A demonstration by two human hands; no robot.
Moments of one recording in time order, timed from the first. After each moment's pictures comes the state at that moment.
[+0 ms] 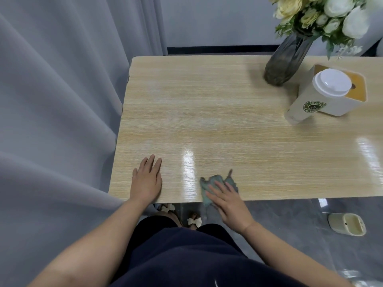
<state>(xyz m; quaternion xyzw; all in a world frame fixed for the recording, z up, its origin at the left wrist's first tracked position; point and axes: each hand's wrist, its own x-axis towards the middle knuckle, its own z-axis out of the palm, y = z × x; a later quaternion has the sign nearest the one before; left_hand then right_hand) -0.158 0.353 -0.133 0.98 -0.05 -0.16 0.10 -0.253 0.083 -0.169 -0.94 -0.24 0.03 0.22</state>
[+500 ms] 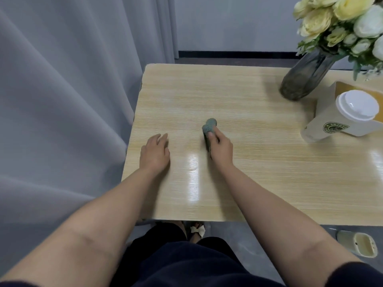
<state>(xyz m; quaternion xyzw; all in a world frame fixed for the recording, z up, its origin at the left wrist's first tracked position) -0.048 0.349 -0.102 0.98 0.00 -0.12 0.16 -0.057 0.156 -0.081 -0.80 0.19 0.00 0.57</state>
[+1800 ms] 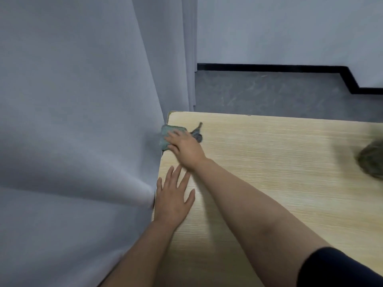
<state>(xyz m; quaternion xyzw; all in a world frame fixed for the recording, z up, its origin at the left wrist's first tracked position) 0.121 0.391 -0.149 0.98 -0.05 -0.13 0.11 0.259 0.307 -0.142 -0.94 -0.22 0.11 0.25</state>
